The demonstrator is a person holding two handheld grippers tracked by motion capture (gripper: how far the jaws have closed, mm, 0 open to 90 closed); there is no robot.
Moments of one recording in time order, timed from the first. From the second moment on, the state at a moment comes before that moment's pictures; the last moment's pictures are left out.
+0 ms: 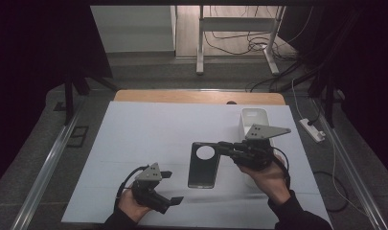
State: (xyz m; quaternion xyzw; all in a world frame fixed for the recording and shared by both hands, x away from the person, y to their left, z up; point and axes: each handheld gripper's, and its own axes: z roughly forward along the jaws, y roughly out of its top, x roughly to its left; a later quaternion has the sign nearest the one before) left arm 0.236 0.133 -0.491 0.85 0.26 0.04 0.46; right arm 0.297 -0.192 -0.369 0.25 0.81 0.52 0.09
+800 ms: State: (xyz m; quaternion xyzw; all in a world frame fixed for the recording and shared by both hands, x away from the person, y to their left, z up) left arm 0.206 0.195 -0.493 0.82 0.33 0.10 0.45; right arm 0.330 -0.223 -0.334 0.26 0.80 0.52 0.13
